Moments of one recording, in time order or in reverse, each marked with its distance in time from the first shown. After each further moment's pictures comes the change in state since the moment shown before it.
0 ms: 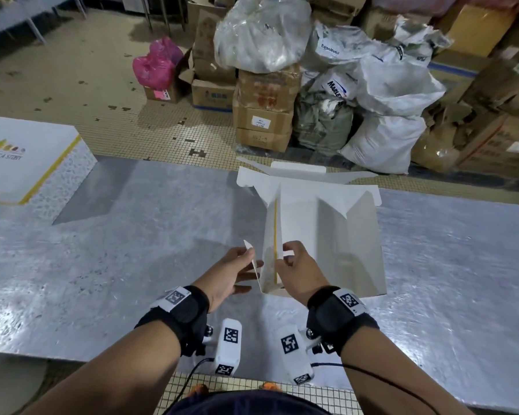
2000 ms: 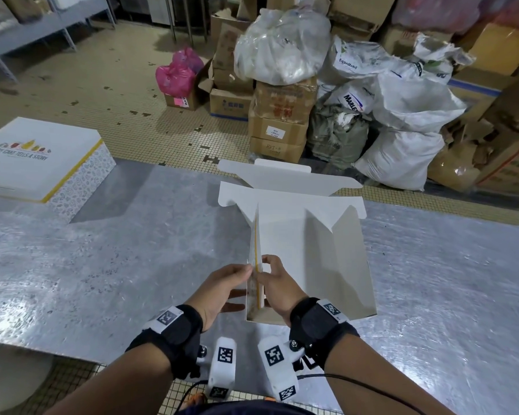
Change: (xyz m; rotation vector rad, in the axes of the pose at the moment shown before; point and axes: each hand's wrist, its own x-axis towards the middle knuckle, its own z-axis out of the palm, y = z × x) left_hand -0.023 -0.006 -0.013 -0.020 0.108 0.056; right_hand -0.002 -0.024 0.032 0.301 -0.293 0.033
